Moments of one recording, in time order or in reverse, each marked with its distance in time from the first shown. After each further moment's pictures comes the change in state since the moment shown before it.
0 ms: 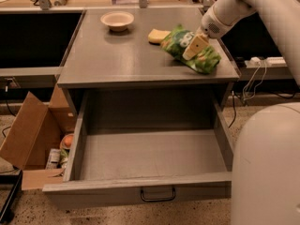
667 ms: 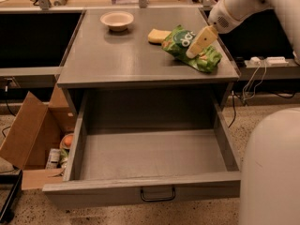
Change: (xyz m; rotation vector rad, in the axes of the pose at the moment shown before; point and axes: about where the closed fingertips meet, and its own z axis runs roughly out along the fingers) arm -0.005 -0.008 -0.025 0.012 -0.076 0.016
